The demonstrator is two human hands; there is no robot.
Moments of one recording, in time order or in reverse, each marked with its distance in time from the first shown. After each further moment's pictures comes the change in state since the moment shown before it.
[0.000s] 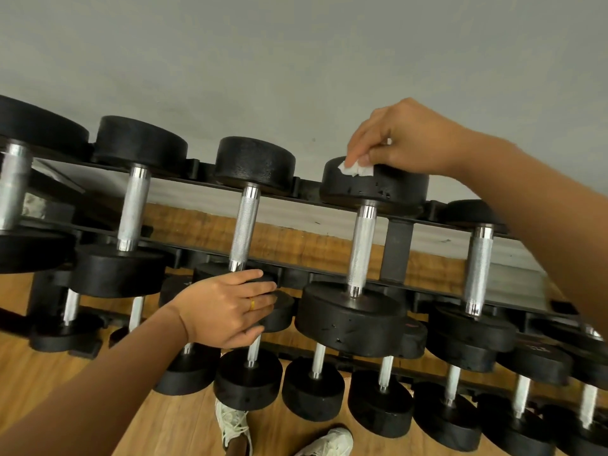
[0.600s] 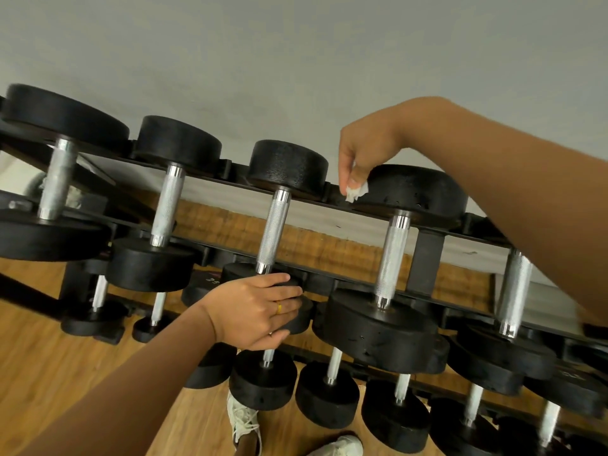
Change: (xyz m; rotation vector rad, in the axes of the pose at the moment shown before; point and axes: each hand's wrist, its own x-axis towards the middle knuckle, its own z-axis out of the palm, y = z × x) left_hand -0.001 0.000 -0.001 0.010 -0.003 -0.032; right_hand 0.104 -0.032 0.012 -0.114 -0.648 0.224
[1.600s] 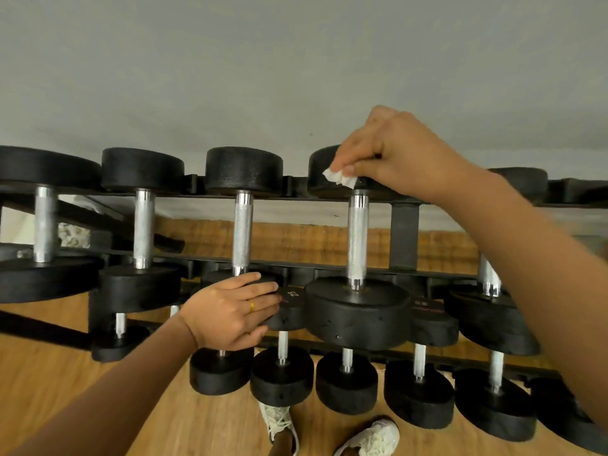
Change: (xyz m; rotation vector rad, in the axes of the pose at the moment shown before) left_hand 0.005 -0.001 -0.006 -0.008 -0.054 0.015; right_hand -0.085 0.056 0.114 0.305 0.939 -0.198
